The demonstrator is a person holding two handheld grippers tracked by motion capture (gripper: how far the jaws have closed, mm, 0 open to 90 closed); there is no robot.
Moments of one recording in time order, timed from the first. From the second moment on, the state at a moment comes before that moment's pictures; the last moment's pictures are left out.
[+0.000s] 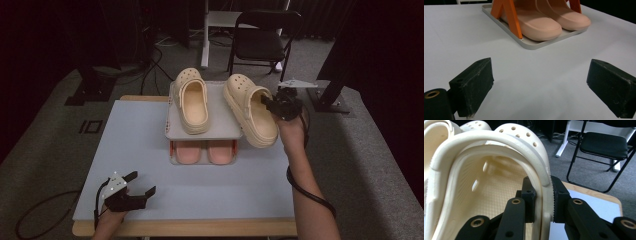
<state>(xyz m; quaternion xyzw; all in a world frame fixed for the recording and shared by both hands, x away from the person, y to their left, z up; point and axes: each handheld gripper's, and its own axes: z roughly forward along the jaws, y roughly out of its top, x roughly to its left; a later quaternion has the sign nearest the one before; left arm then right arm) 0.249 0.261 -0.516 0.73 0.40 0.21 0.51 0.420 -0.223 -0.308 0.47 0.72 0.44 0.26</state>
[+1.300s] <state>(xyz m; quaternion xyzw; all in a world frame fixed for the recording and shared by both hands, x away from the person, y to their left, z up) 0.246 0.264 -0.514 0.73 0.39 0.20 0.51 0.458 -0.157 -0.304 0.50 0.70 0.44 0.26</state>
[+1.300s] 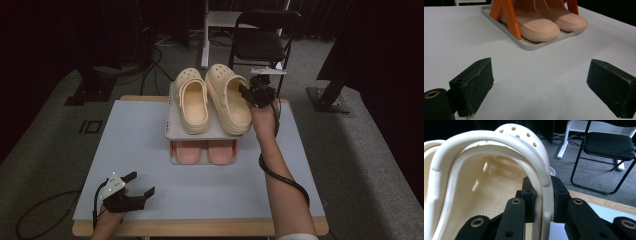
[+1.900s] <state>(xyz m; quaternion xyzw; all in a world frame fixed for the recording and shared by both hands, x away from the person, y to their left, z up) 0.246 0.263 -0.515 0.74 0.39 0.20 0.51 0.465 -0.137 -0.317 0.52 0.70 0.43 0.25</state>
